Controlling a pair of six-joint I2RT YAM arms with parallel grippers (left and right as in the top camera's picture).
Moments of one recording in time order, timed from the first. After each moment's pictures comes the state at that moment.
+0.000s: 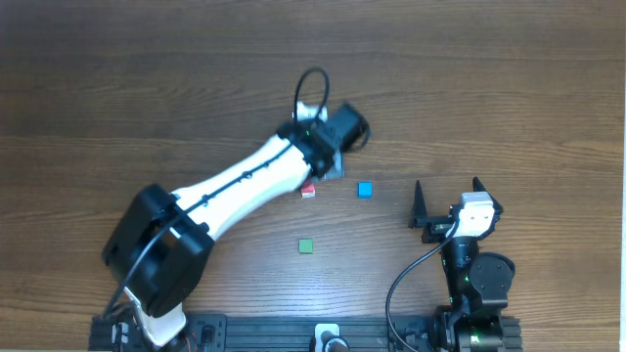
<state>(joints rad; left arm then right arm) -0.77 1.90 1.41 -0.81 -0.25 -0.82 0.01 0.02 0.01 -0.07 -0.05 -0.03</state>
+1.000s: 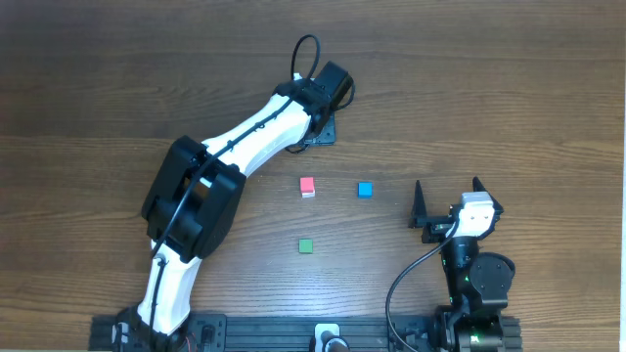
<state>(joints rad) -0.62 2.19 1.65 -0.78 -0.16 -0.67 0.01 0.02 0.01 -0.07 -0.05 -0.03</state>
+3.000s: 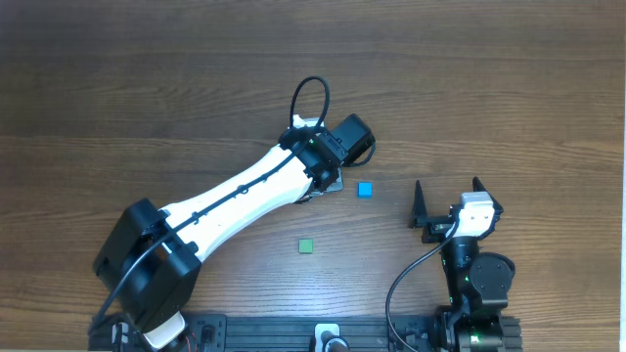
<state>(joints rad) -0.84 1.84 1.41 -0.97 -0.24 -0.96 0.01 0.02 0.01 -0.07 -0.05 -0.03</state>
